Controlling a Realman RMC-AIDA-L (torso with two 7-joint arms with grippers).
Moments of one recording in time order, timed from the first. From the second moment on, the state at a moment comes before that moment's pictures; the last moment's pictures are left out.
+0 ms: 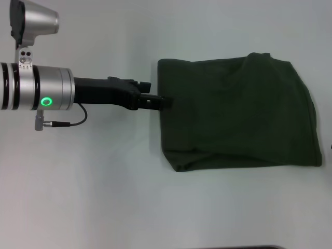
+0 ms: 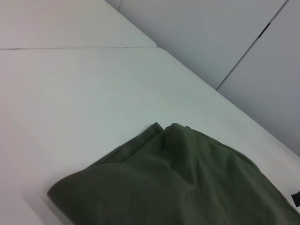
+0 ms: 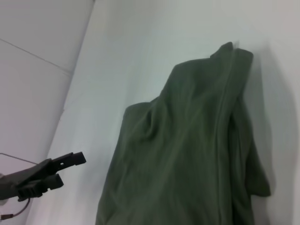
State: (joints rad) left arm -0.62 -2.16 0.91 0.71 2.09 1.38 -1.87; right arm 0.21 1.88 -0.34 -0.54 -2.24 -1.74 1.97
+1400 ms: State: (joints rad) left arm -0.63 -2.16 0.96 0.65 2.22 1.45 -1.88; right arm 0.25 1.87 -0.31 -0.54 -2.24 -1.74 1.99
